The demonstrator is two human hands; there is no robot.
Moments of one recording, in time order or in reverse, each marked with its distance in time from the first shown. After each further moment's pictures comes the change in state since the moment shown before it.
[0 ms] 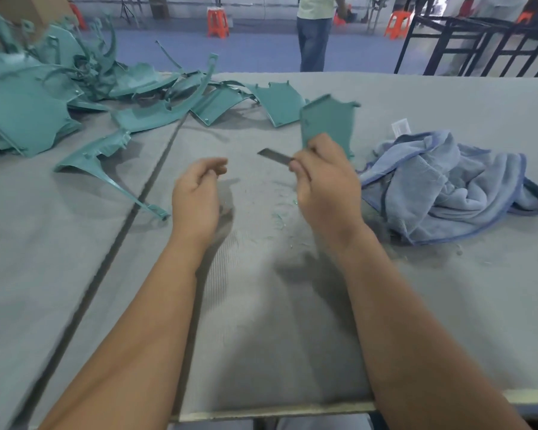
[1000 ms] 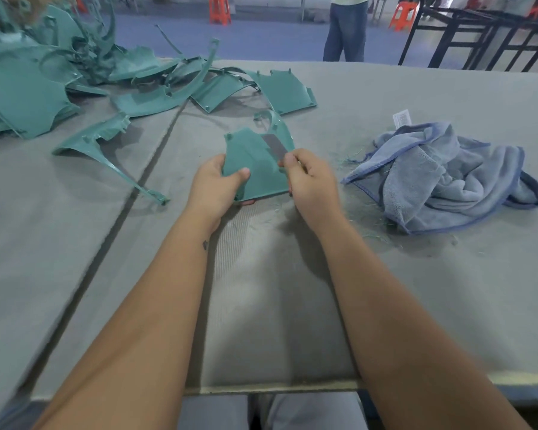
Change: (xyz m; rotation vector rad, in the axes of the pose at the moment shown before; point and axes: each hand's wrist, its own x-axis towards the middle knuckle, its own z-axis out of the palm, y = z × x) left_hand 0.006 -0.007 0.017 -0.085 -0.255 -0.179; right_hand -0.010 0.001 0.022 0.556 -0.240 0.511
